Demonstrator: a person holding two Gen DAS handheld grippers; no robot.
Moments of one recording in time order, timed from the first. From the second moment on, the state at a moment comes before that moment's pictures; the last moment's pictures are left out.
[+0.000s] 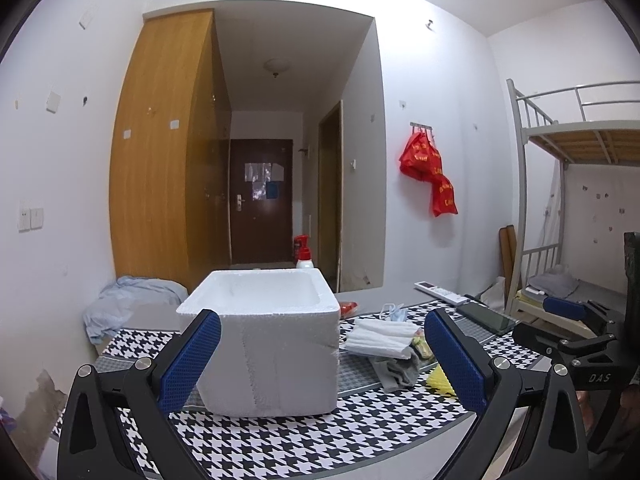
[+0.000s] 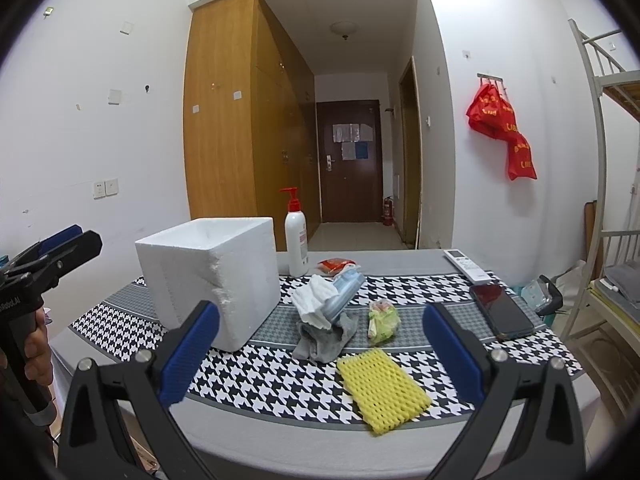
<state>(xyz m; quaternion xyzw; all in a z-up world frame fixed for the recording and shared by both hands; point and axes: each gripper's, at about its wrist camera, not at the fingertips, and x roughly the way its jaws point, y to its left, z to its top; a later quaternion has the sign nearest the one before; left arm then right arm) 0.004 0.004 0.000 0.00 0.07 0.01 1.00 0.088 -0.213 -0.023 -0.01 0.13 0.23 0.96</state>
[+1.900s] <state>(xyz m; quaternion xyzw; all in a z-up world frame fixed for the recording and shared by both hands) 0.071 -0.022 -0.009 -0.02 0.13 -0.06 0.99 0.127 -0.231 -0.049 0.01 0.18 0.20 0.96</state>
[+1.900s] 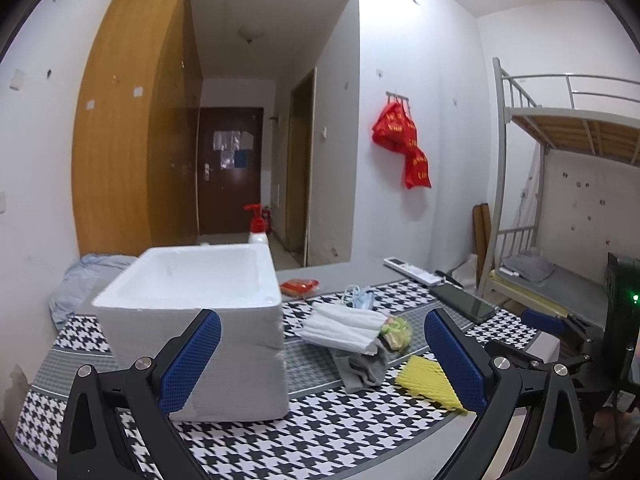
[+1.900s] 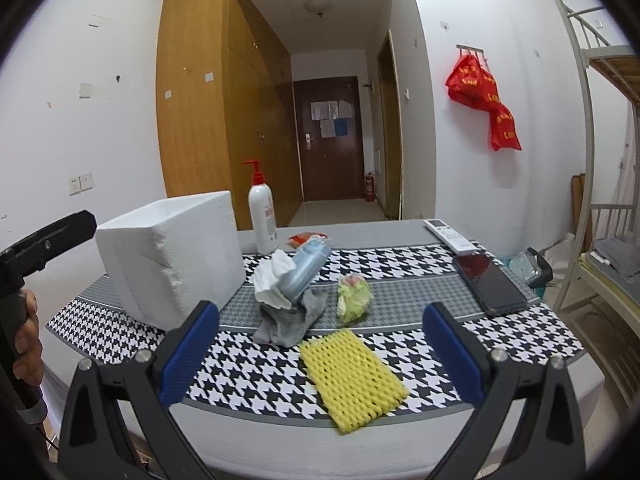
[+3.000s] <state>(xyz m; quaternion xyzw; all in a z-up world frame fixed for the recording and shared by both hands) 0.165 -0.078 -0.051 0.02 0.25 -0.10 0.96 0.183 -0.251 -0.087 0.02 0.24 0.21 0.95</state>
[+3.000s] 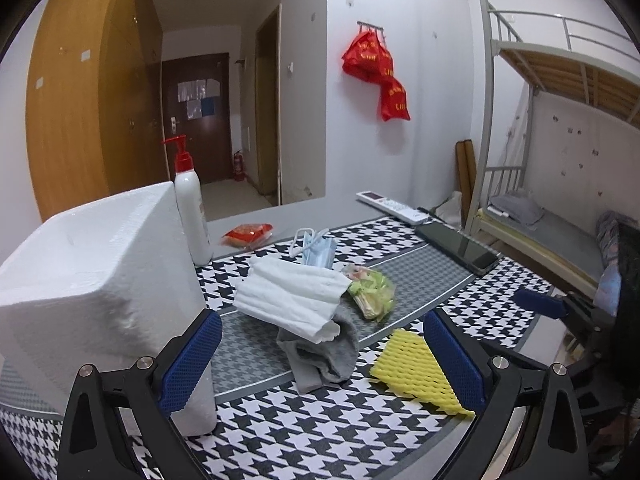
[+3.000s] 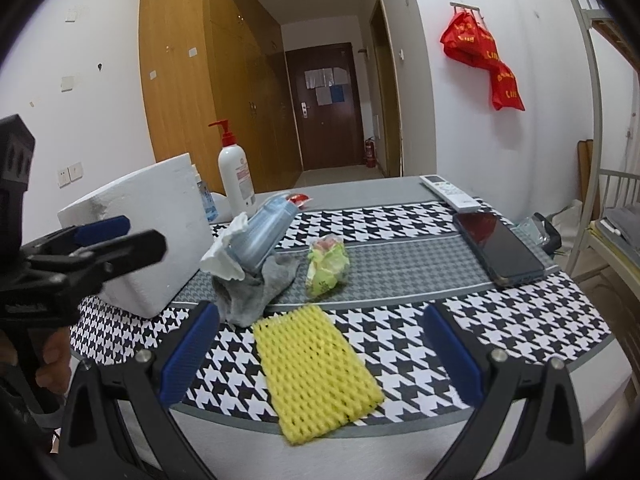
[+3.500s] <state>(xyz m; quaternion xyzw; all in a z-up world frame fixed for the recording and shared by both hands) 0.206 -0.082 -0.074 0.03 0.30 -0.06 0.95 0.196 -0.251 -0.099 0.03 0.26 0.20 0.94</state>
